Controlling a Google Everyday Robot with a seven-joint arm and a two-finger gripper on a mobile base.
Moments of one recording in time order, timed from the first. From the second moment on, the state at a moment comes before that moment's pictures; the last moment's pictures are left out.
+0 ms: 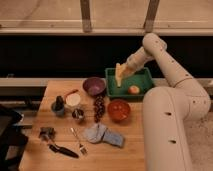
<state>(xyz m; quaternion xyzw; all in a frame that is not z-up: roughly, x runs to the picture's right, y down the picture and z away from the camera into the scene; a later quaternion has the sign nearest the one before) 0.120 -0.082 0.864 -0.42 0.00 0.69 0.59</state>
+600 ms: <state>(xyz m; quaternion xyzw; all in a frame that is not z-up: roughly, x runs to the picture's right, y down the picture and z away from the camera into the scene) 0.121 -0.081 0.864 -0.42 0.00 0.69 0.59</state>
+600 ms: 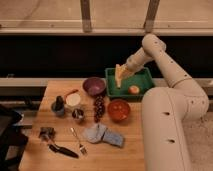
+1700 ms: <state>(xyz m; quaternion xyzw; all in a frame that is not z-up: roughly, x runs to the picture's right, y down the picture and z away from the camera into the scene) 0.092 -0.081 0.868 -0.35 -0.03 0.66 0.67</state>
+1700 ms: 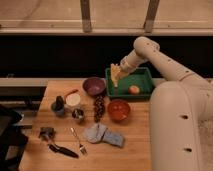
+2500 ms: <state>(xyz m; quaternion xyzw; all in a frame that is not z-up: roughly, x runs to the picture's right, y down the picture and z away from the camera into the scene) 0.110 -0.057 0.925 -0.34 0.03 0.69 0.64</state>
